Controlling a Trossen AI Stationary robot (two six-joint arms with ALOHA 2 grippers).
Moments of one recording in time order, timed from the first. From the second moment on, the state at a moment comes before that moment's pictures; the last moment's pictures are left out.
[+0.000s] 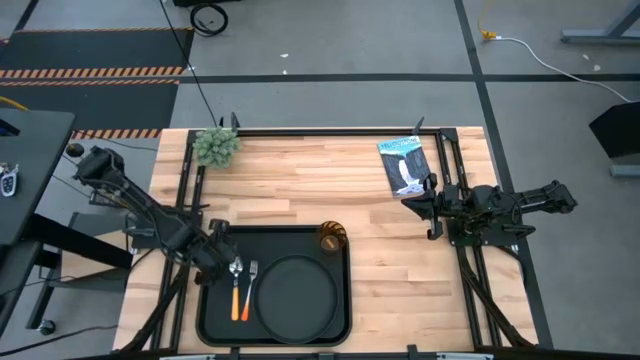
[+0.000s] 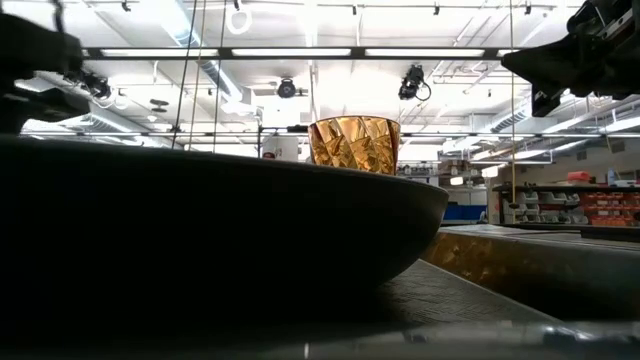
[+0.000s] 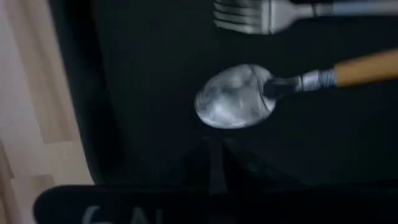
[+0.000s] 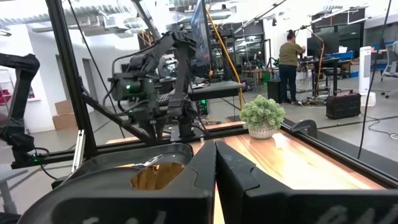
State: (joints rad) left arm -0.67 1.12 0.65 -0.90 -0.21 -0.48; right arm 0.16 0.05 0.01 0.21 0.27 0.07
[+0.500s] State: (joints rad) left arm -0.83 1.28 0.65 -0.81 -0.15 -0.48; right arm 0.16 0.05 0.01 0.21 0.27 0.07
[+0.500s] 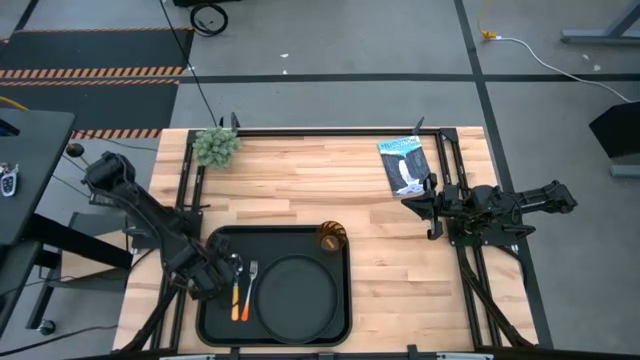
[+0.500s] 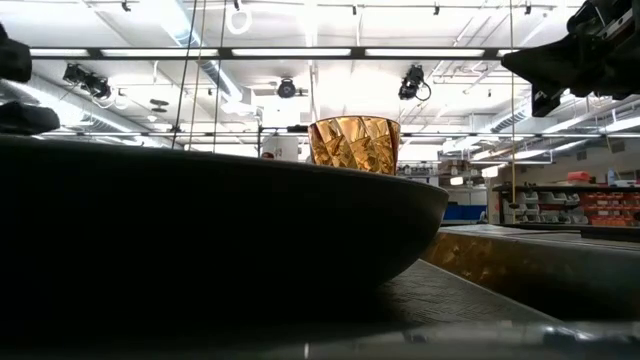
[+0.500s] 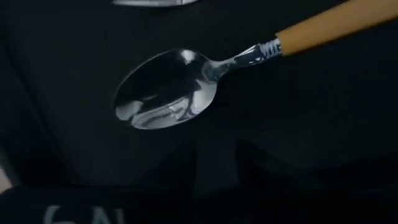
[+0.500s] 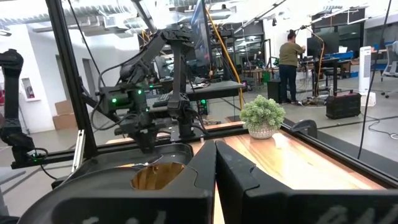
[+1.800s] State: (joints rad) left arm -0.84 1.54 0.90 -0.67 -0.13 -0.64; right arm 0.16 0.05 0.01 0.21 0.27 0.07
